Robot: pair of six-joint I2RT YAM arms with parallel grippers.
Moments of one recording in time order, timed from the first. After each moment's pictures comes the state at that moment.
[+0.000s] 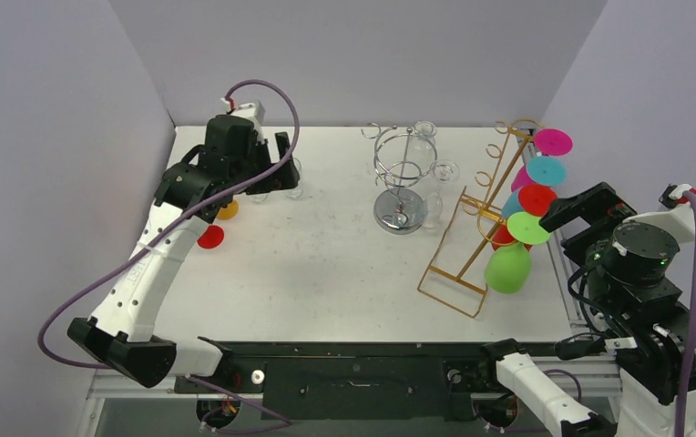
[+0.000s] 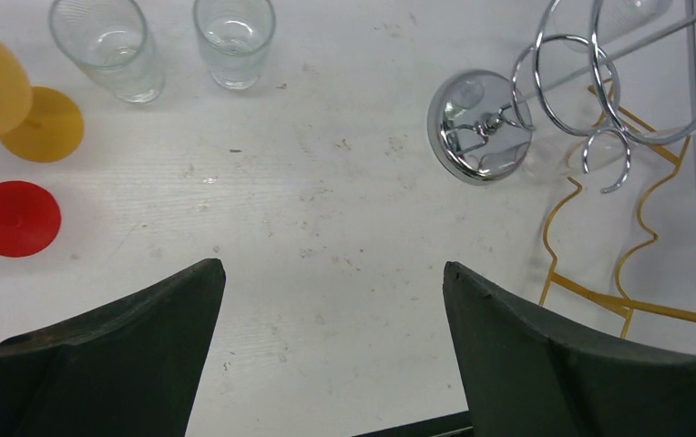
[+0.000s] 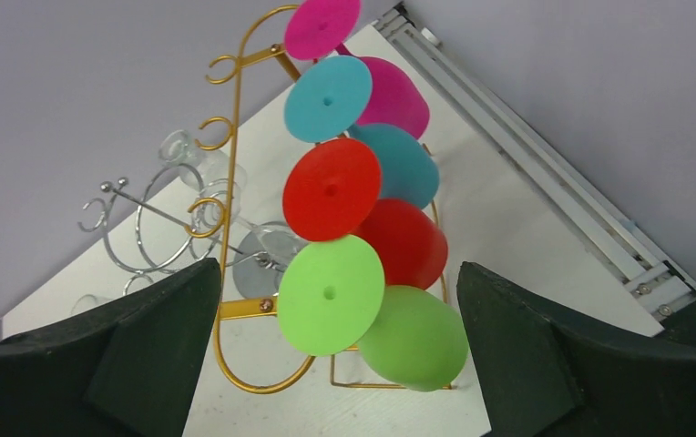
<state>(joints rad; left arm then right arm) -0.42 1.35 1.67 -0.96 -0.13 -0.46 0.25 0.80 1.74 -1.27 0.54 0.64</state>
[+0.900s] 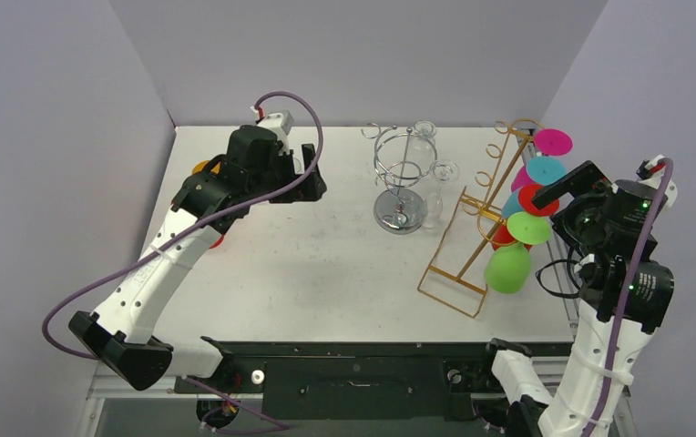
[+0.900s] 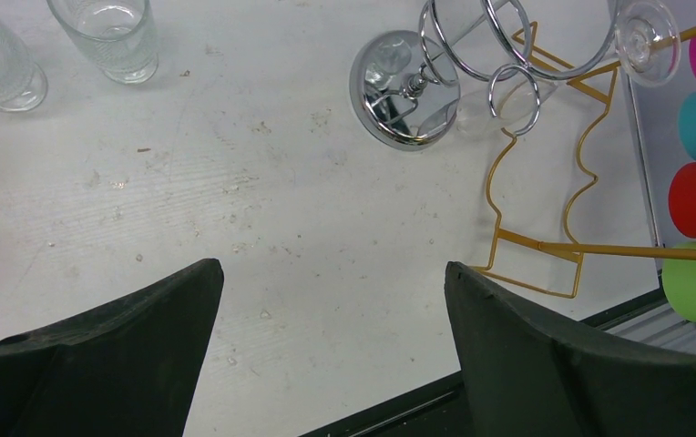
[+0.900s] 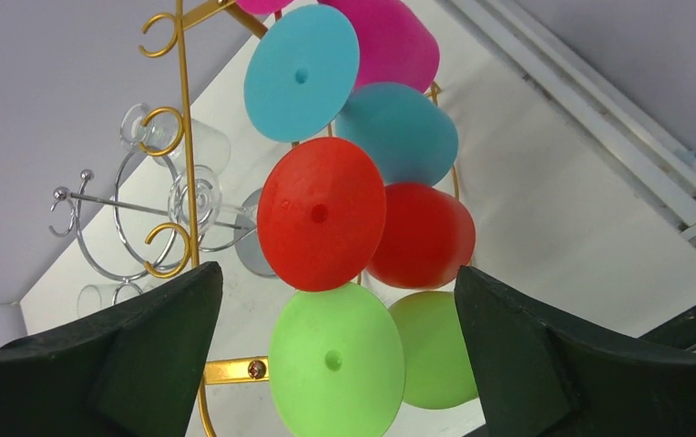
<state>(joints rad) -0.58 1.34 1.59 -0.86 -0.08 -0.49 -0.28 0.92 1.63 -1.21 0.04 0.57</state>
